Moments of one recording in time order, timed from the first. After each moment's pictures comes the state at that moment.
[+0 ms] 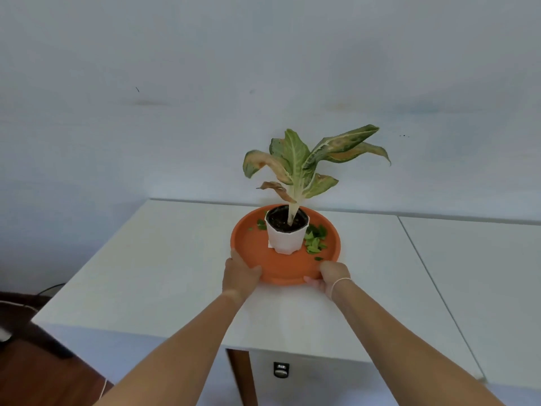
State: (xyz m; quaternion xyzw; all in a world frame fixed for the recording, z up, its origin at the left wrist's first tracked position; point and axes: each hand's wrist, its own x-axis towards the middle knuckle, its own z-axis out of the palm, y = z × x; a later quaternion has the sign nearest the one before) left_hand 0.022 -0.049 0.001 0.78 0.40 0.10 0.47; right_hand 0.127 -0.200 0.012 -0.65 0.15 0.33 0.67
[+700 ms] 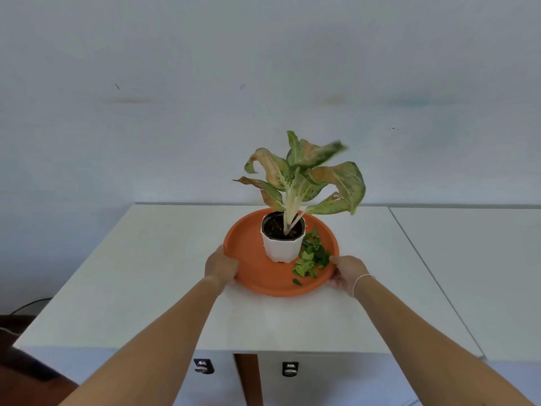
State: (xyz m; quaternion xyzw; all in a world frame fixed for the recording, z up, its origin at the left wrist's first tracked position) left_hand 0.027 0.008 -0.002 0.75 0.39 0.07 0.53; right_hand 0.136 -0.221 0.006 -0.69 0.16 0.28 0.64
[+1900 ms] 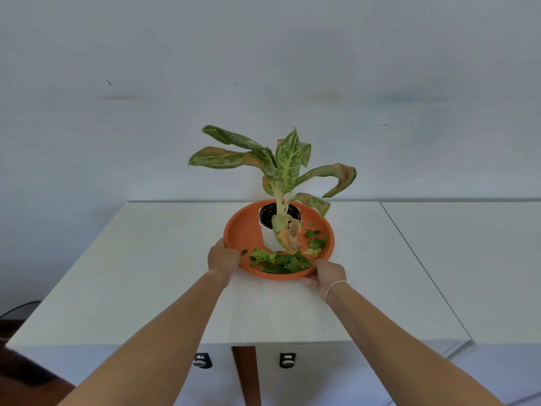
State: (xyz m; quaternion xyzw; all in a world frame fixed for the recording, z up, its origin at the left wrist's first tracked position) left_hand 0.033 -0.005 0.003 0.72 0.39 0.10 0.56; right_hand 0.099 -0.199 -0.003 -0.64 0.22 0.24 0.70
